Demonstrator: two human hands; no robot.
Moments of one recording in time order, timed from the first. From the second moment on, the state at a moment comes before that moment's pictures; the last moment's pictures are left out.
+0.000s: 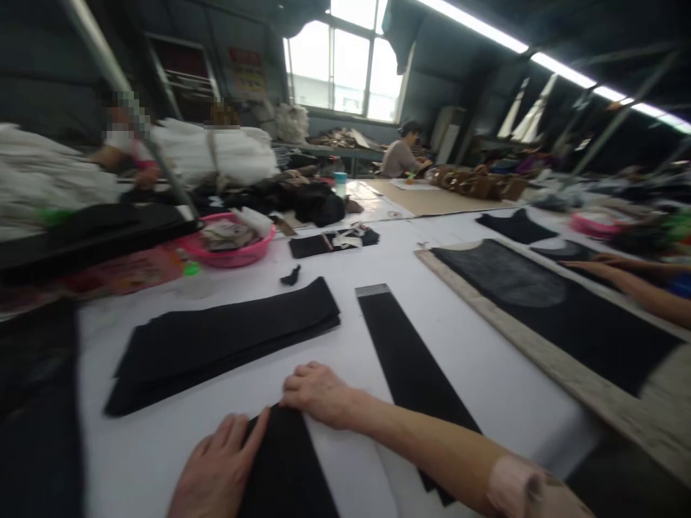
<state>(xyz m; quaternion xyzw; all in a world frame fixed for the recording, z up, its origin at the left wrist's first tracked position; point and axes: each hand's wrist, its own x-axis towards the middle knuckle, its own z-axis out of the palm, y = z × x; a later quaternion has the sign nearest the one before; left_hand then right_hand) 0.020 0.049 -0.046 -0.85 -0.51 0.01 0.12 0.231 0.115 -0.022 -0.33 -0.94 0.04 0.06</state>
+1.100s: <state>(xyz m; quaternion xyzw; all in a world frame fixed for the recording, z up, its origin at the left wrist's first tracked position) -0.004 0.052 -0.035 -0.87 -0.47 -0.10 0.10 0.209 0.110 -0.022 -0.31 -0.94 0.08 0.08</state>
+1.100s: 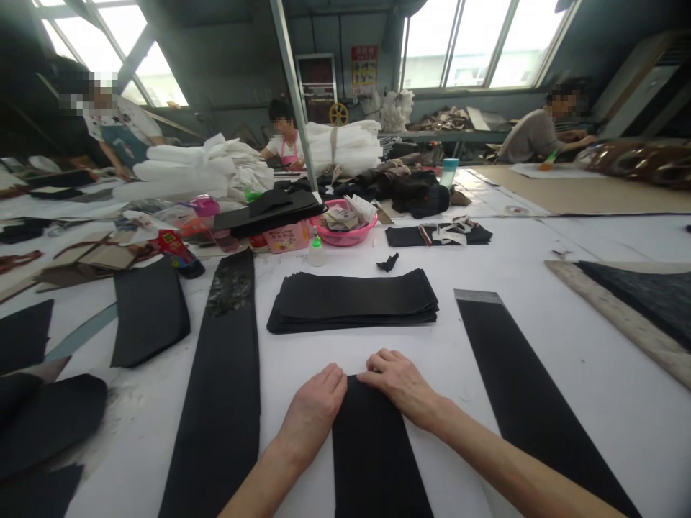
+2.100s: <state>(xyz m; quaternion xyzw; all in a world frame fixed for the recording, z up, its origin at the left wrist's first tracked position) -0.028 0.046 -0.039 -0.89 -0.40 -0.06 0.19 0.201 0.111 -0.020 -0.29 -0.95 0.02 0.06</state>
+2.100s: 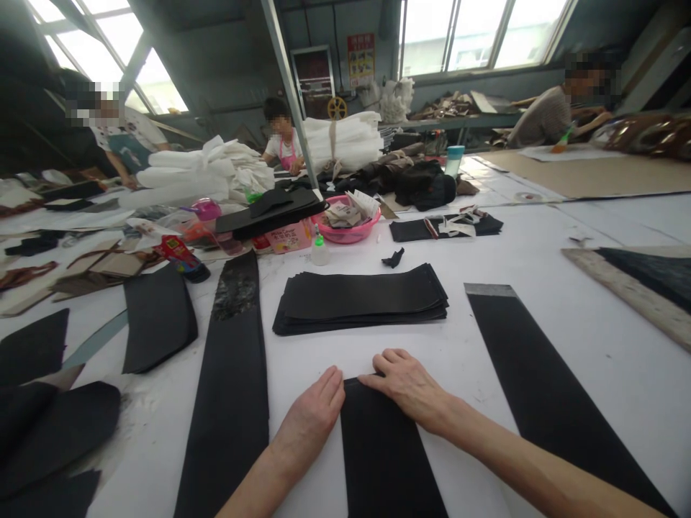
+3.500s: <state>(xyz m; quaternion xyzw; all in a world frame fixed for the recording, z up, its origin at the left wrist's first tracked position) 0.059 0.024 -0.026 -0.72 -0.60 -0.25 -0.26 0.255 0.067 -0.033 -0.58 -0.50 0.51 0.38</state>
